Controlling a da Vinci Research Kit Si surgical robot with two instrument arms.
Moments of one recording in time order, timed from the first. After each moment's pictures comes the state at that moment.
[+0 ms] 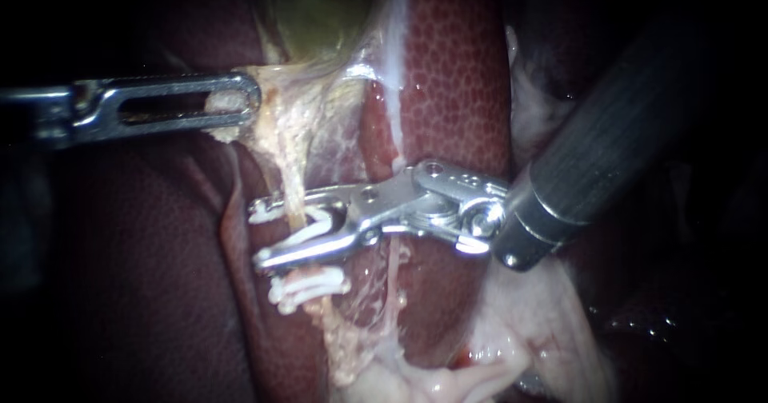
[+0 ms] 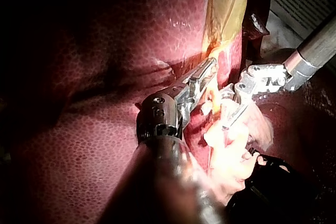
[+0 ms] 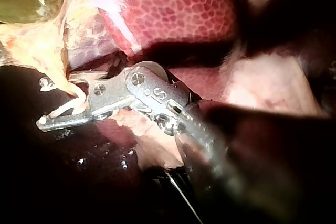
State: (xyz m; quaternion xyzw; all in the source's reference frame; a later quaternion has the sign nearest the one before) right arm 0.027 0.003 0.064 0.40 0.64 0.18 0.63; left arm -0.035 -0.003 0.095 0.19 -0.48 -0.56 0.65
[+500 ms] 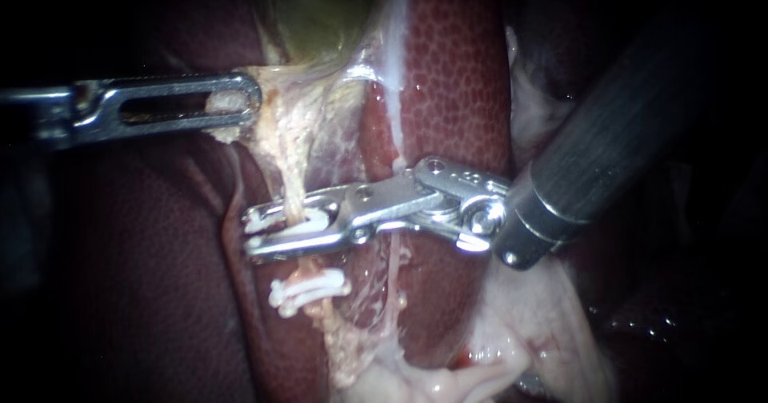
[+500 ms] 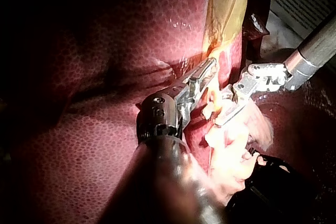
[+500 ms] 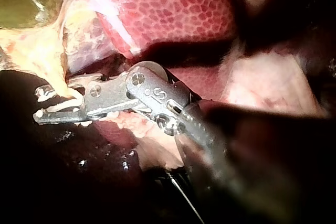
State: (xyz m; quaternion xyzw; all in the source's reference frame) right arm 0.027 0.003 0.064 0.41 0.64 0.18 0.63; left arm -0.035 -0.003 0.095 0.19 -0.48 -0.56 0.65
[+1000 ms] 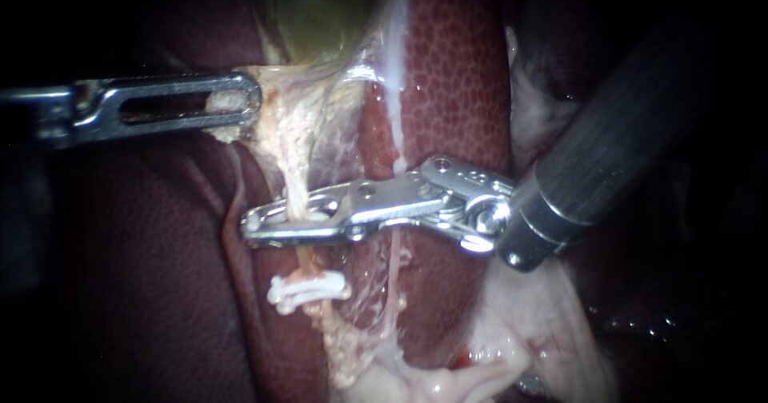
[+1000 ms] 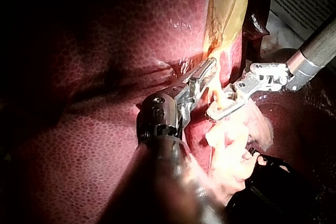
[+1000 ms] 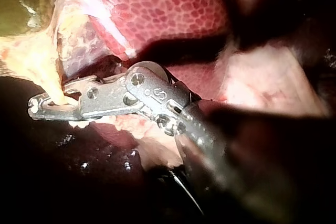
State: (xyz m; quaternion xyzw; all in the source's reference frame) right arm 0.026 0.003 0.064 0.42 0.64 0.19 0.62; left arm -0.035 -0.003 0.095 0.19 -0.48 -0.56 0.65
